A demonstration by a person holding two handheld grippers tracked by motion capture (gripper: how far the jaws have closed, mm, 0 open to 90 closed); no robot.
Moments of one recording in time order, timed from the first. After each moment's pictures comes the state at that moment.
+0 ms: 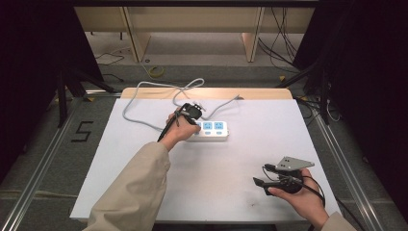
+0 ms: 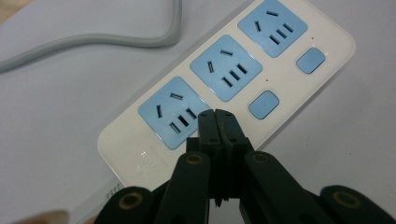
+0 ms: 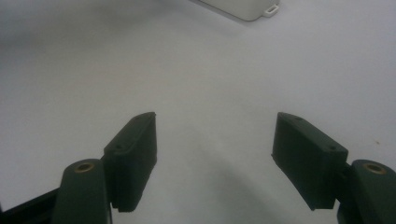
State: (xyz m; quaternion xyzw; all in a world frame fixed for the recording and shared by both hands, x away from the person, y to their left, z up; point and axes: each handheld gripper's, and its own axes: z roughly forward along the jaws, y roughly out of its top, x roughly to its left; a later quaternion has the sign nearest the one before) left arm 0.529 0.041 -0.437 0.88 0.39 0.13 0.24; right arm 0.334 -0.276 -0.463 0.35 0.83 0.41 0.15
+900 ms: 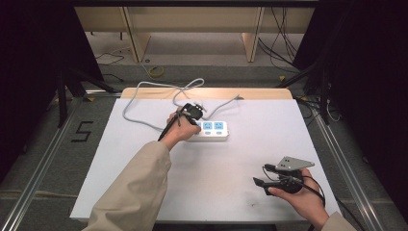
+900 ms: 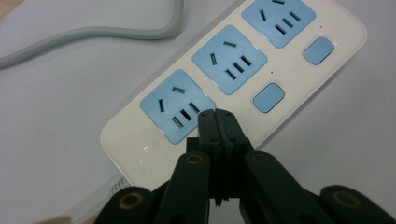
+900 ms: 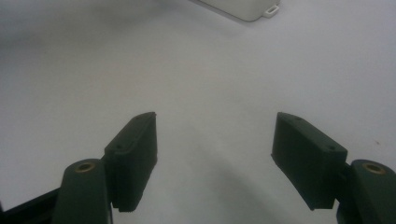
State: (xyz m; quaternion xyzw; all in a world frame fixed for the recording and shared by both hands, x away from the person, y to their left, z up) left arm 0.529 0.040 -0.438 0.88 0.40 0.13 0.23; right arm 0.334 -0.276 -0.463 0.35 0.83 0.41 0.15
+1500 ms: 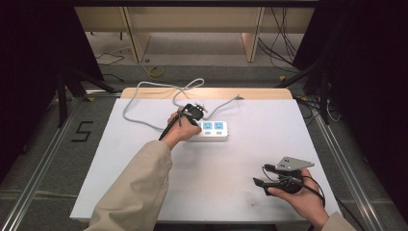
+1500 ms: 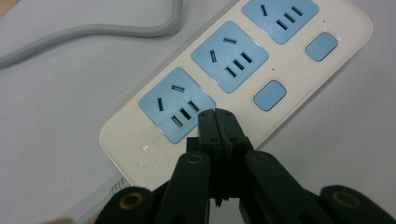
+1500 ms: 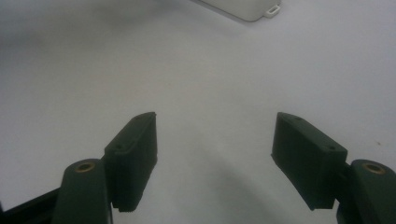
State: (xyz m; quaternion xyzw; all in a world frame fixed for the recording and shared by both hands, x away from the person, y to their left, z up) left arm 0.529 0.037 -0.438 0.89 0.39 0.14 0.21; right arm 0.334 -0.275 -0.463 0.35 0.83 0.41 0.15
